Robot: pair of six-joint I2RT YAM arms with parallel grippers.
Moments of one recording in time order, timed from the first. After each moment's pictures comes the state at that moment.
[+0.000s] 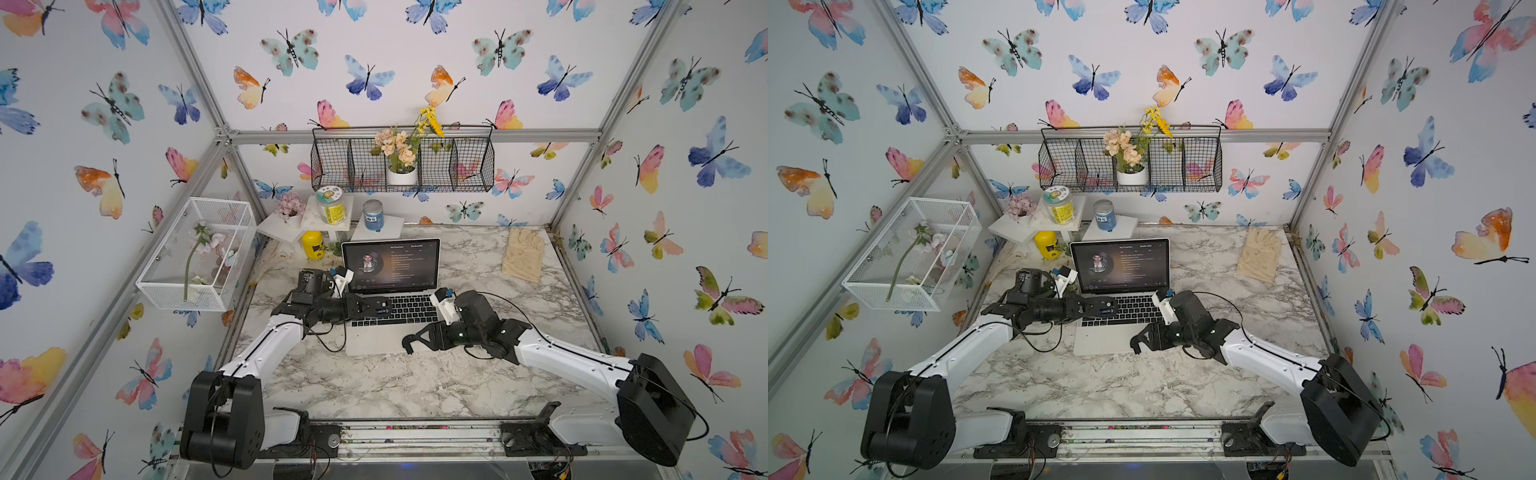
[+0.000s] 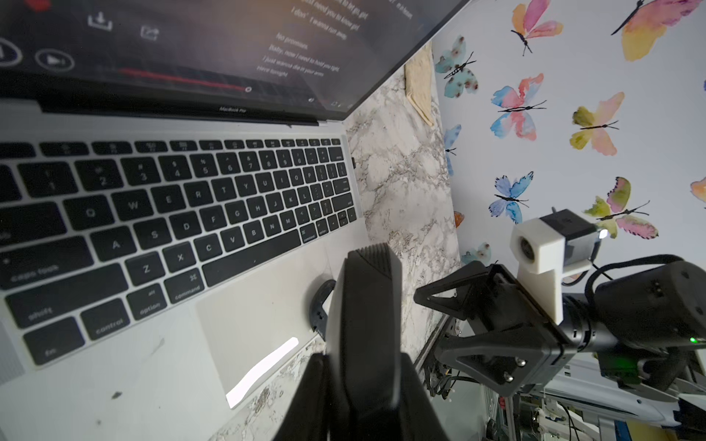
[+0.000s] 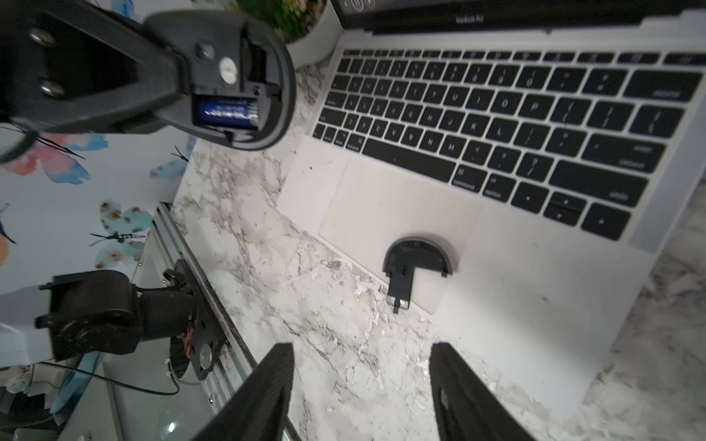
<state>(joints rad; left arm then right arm) -0.20 1.27 0.75 -0.27 0.84 -0.50 0.80 1.33 0.74 -0.18 -0.31 0.50</state>
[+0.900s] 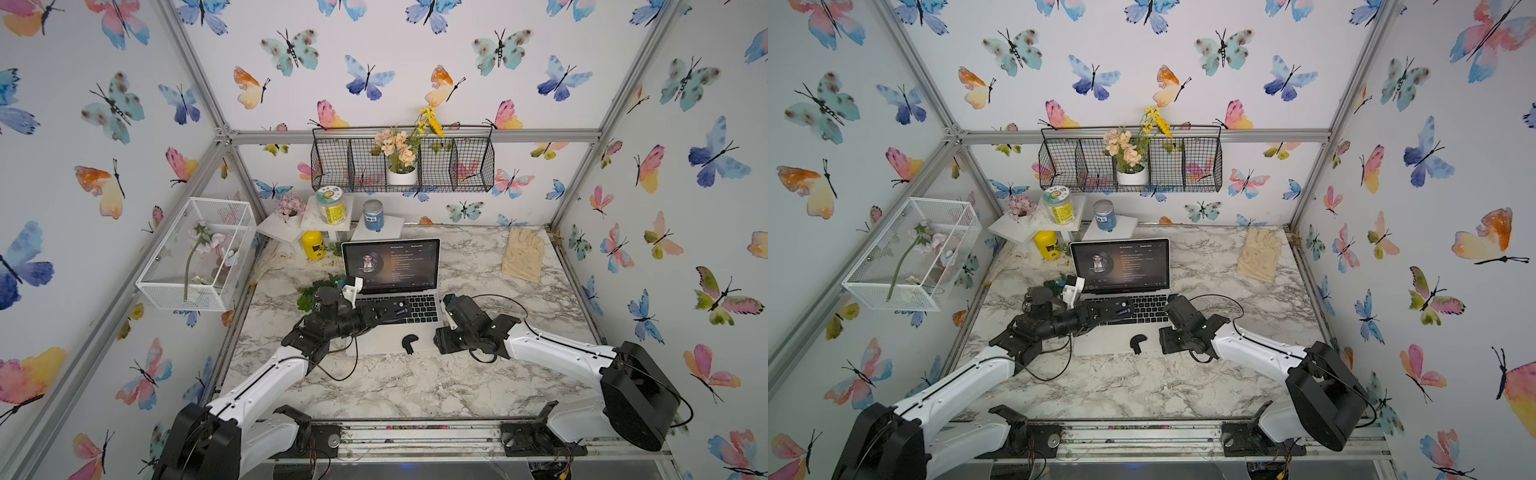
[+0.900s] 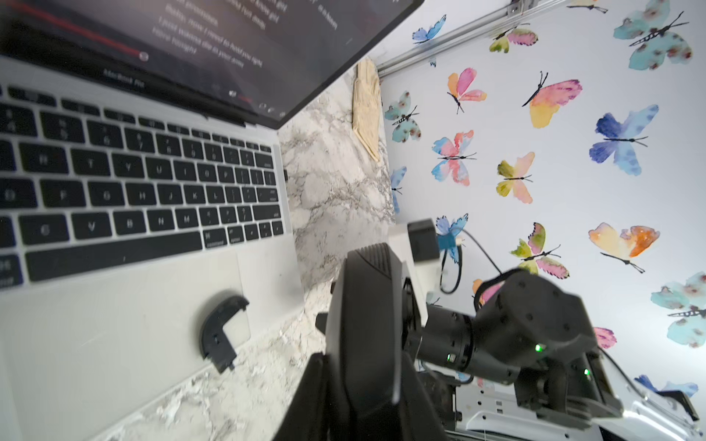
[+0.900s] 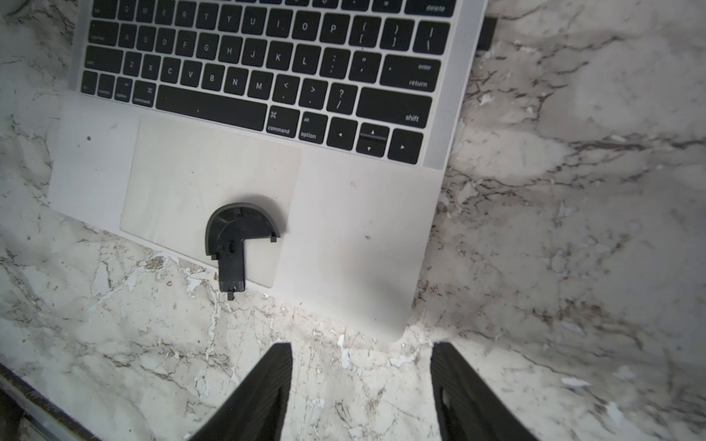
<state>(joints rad) -0.47 1.02 0.49 0.14 0.62 -0.99 0.81 1.43 0.82 -0.45 0.02 0.49</state>
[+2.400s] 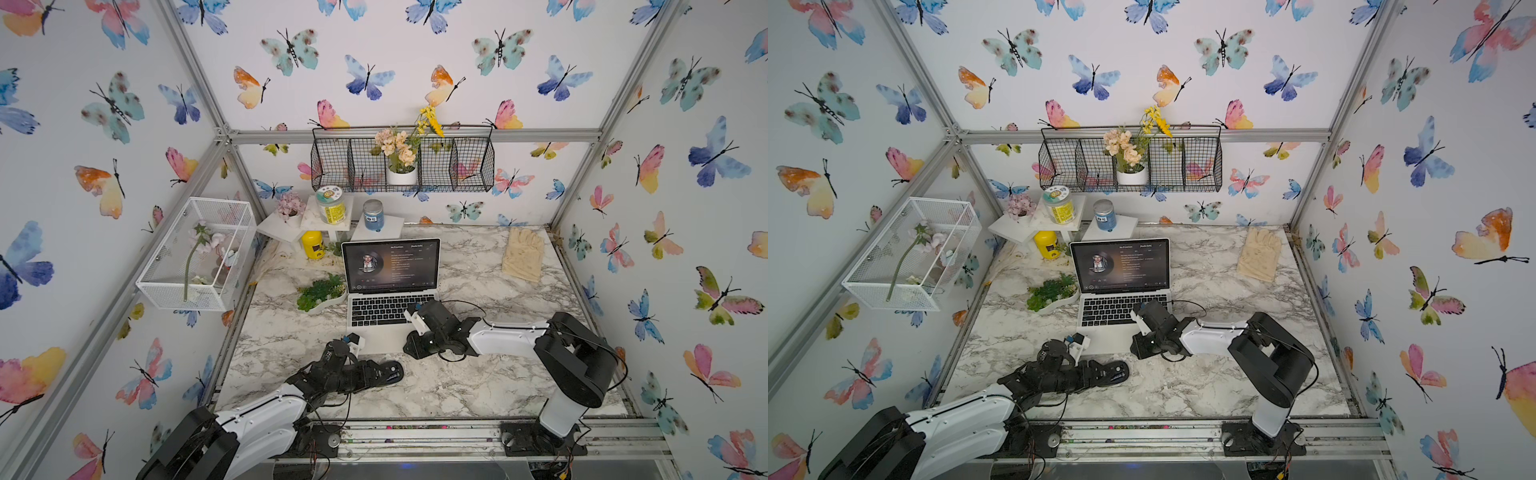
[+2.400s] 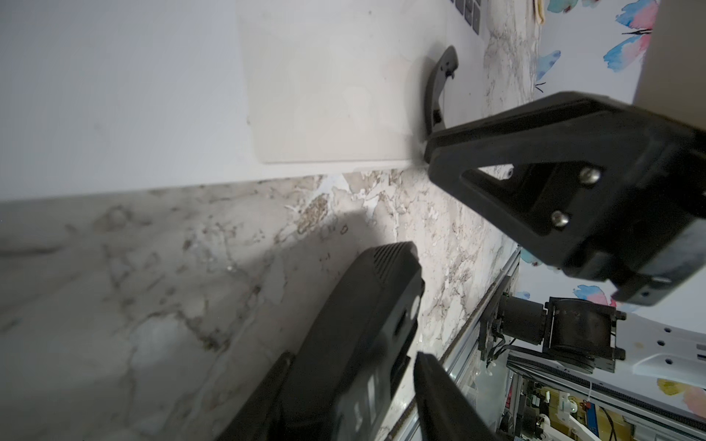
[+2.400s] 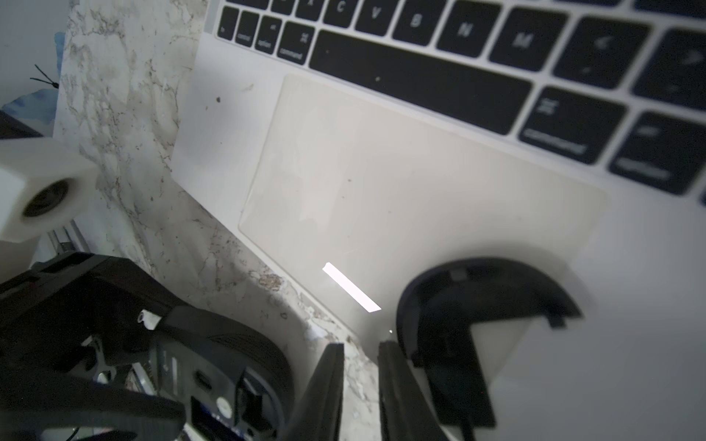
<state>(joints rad) -0.64 0.99 0.11 0.15 0.48 -0.94 0.88 1.70 0.83 -0.09 -0.27 0.50</state>
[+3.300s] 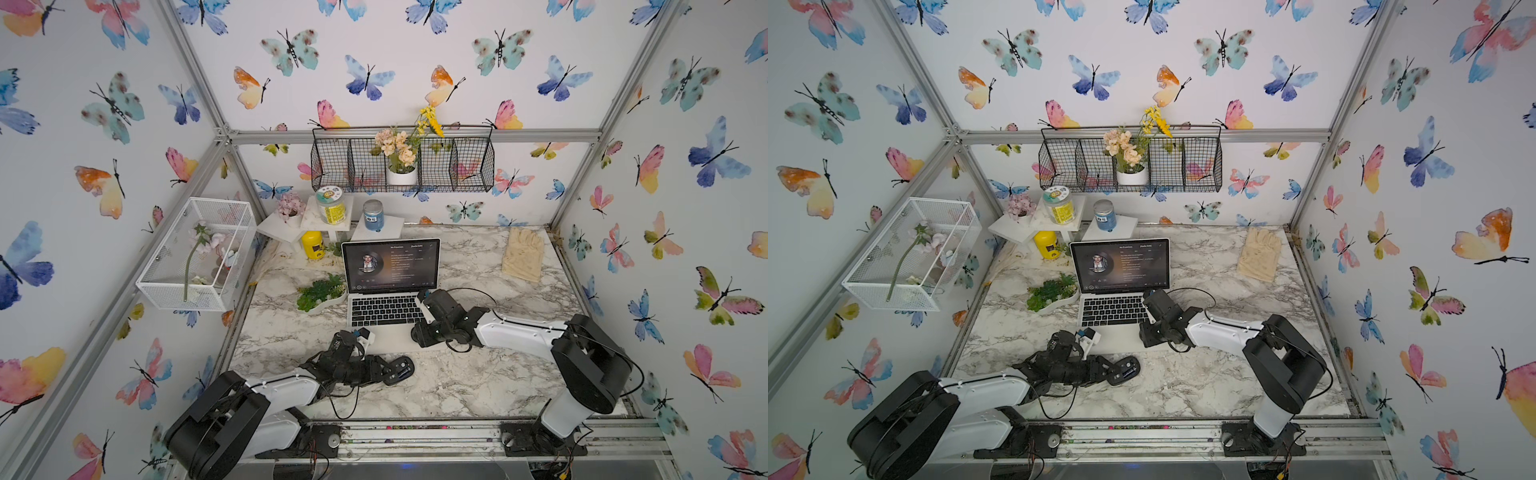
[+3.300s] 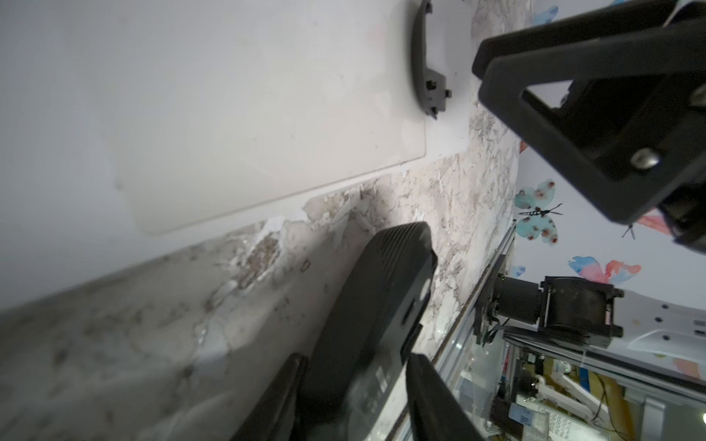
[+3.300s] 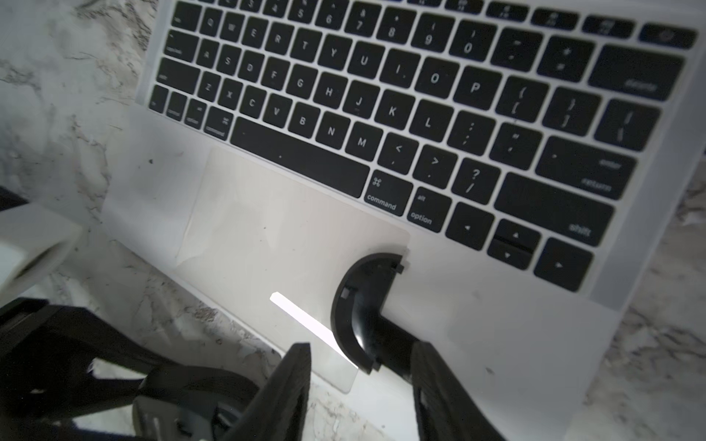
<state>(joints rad) -0.63 1.20 0.19 0.26 0.59 -0.86 0.87 1.70 0.96 -0.29 -0.07 0.43</state>
